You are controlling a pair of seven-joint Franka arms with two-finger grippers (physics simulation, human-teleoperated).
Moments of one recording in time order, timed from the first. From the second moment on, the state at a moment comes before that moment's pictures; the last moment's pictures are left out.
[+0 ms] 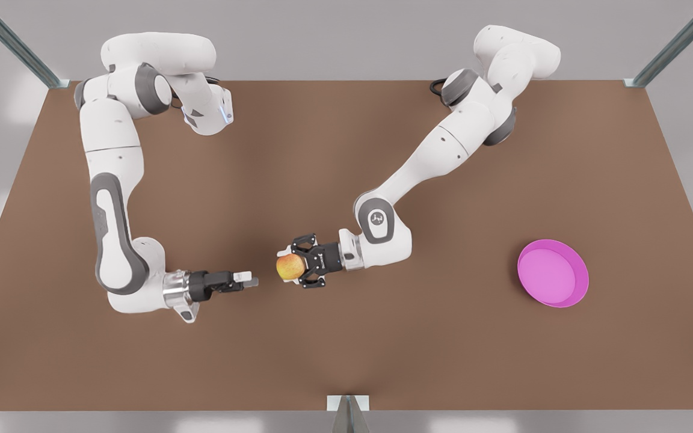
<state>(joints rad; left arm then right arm) -0.46 1.13 -0.51 -0.92 -1.52 2.57 1.51 -0.07 0.85 0.20 -1.33 1.37 1.60 -0.50</state>
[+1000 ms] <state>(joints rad) -0.48 1.13 -0.51 -0.91 -1.53 2.63 1.80 0.07 0.85 0.21 -1.38 1.45 1.75 -0.56</state>
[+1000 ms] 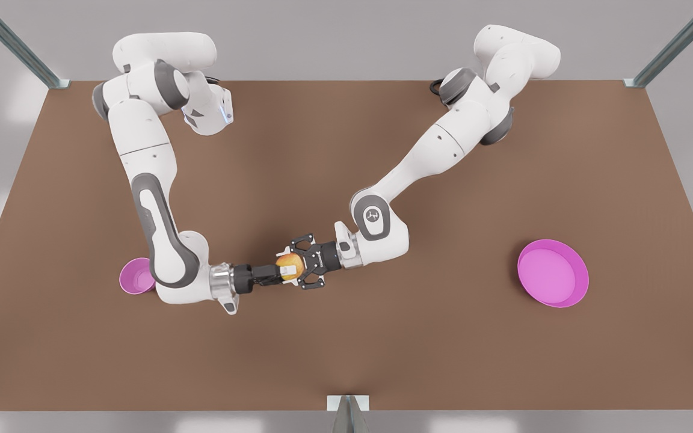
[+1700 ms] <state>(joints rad) -0.48 1.12 -0.50 -0.91 -1.52 2.64 1.84 0.03 0.81 0.20 -1.42 1.42 1.77 -0.59</state>
